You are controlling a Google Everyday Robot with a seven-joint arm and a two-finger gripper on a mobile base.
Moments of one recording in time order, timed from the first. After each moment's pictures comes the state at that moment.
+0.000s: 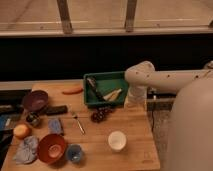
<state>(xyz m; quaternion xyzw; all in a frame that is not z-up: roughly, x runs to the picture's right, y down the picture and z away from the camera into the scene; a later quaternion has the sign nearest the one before) 0.167 0.111 0.796 -0.21 0.29 0.69 0.63</state>
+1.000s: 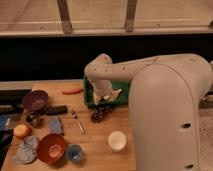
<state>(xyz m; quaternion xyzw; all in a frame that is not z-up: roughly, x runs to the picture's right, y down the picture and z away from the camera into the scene) -0.028 0.060 0.812 -0.23 0.20 0.52 0.80</state>
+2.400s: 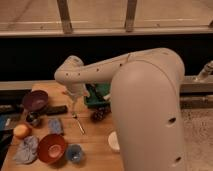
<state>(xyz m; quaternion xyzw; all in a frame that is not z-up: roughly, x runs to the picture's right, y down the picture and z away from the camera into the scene) -0.156 0.062 0.795 -0.25 0.10 0.38 0.88</state>
